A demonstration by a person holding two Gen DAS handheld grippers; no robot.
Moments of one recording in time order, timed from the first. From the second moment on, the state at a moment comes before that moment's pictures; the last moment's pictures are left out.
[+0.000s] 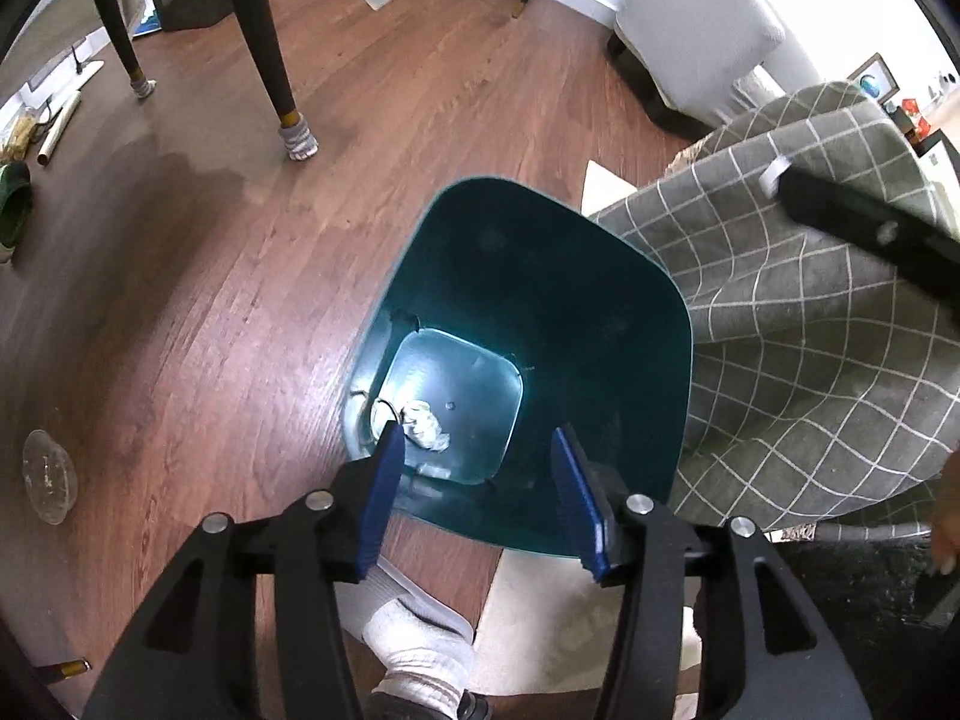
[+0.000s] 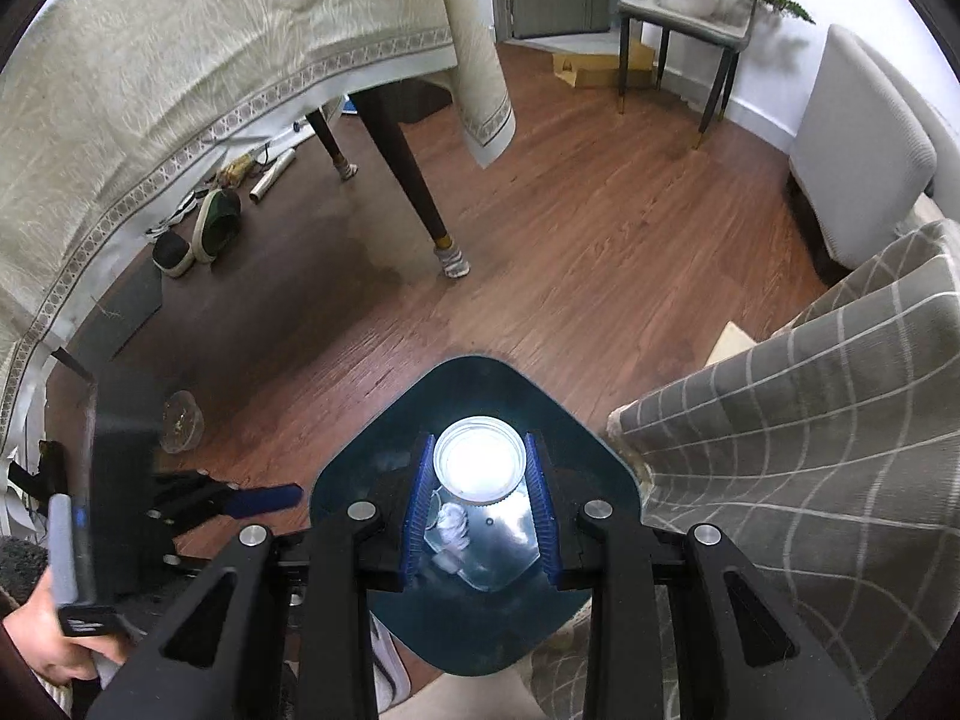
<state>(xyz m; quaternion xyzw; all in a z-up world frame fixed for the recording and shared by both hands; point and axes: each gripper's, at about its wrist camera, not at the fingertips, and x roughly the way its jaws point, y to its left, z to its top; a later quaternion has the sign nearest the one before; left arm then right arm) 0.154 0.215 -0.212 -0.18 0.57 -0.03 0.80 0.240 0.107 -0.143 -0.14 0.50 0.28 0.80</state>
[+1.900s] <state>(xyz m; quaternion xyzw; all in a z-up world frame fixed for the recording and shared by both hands) 0.151 0.187 -0.040 -0.14 0.37 -0.06 0.92 0.228 0.081 -0.204 -0.21 0.60 0.28 0.72</state>
